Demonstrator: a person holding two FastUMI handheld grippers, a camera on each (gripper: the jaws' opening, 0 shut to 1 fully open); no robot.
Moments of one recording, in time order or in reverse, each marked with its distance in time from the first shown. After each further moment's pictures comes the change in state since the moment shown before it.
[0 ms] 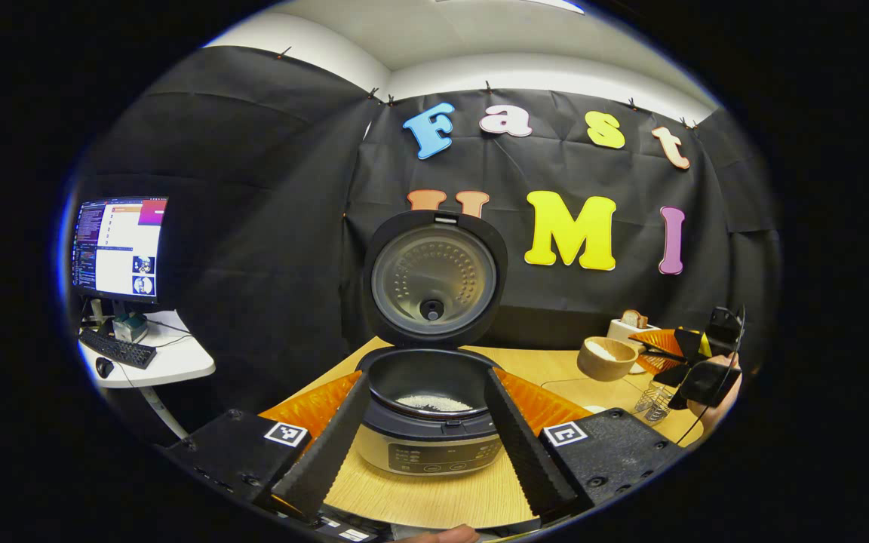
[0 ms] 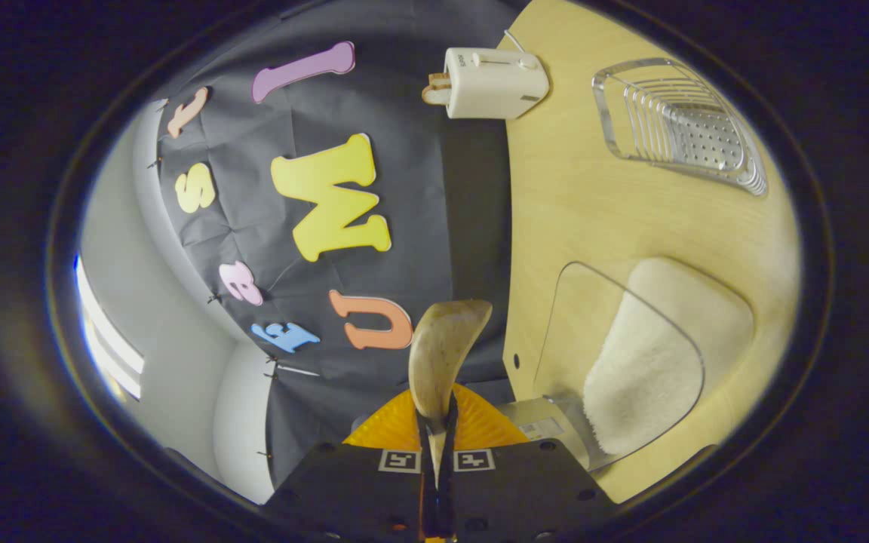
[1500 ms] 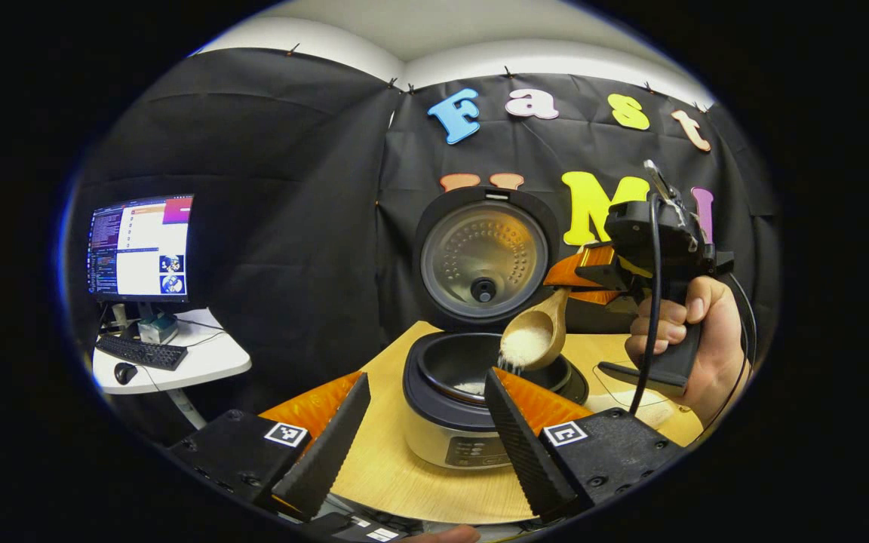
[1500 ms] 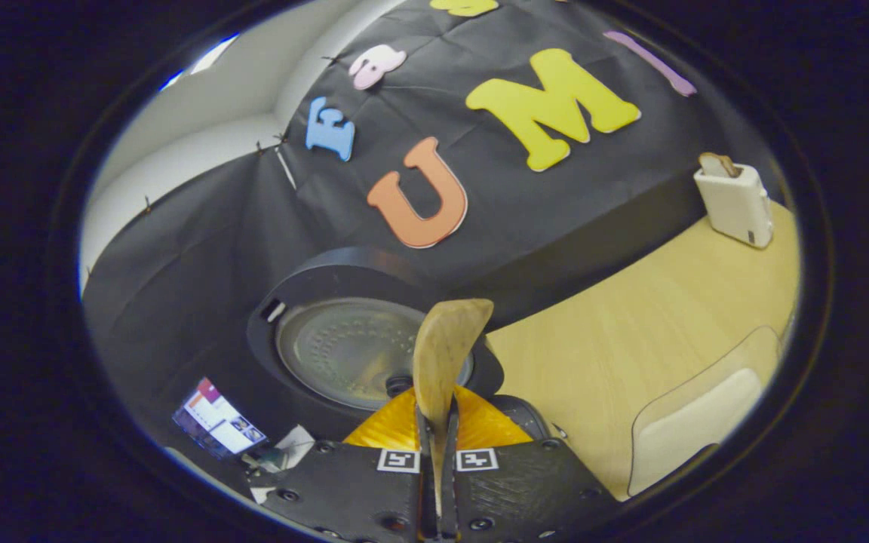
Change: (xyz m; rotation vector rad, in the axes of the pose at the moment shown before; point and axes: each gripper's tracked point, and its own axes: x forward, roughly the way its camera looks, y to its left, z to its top) left arm 0.009 0.054 -0.022 0.023 0.058 0.138; right arm 0.150 0.016 -0.175 -1.138 0.115 -0.239
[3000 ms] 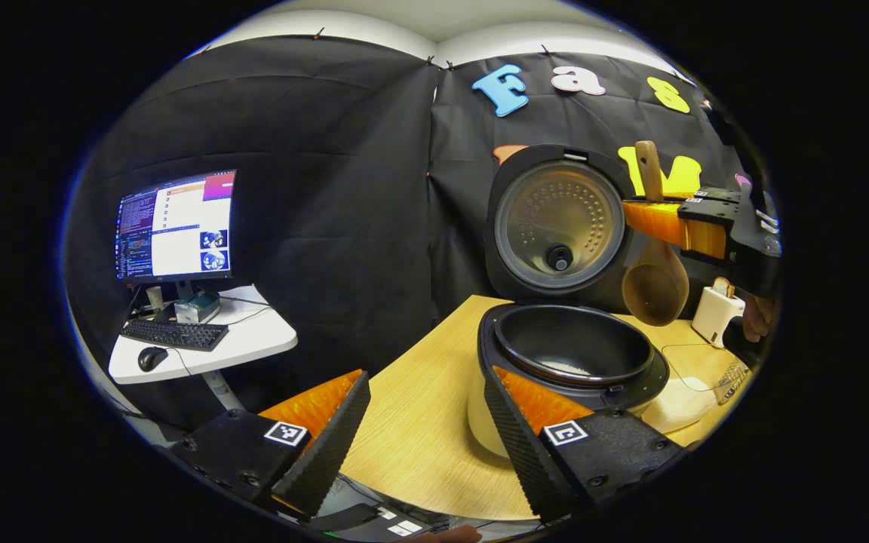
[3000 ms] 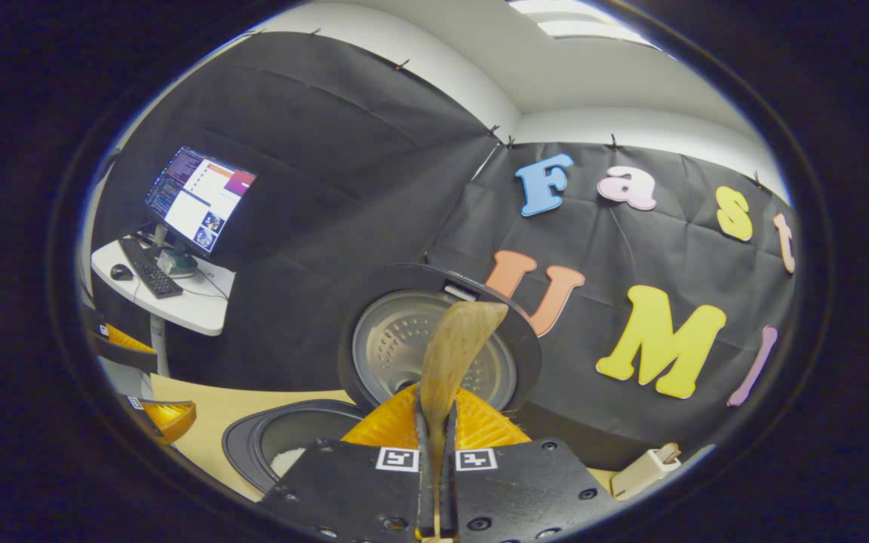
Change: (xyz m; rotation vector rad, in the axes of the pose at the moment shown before) left arm 0.020 0.059 -0.035 -0.010 0.096 0.176; right arm -0.032 0.061 0.003 -0.979 -0.245 -0.015
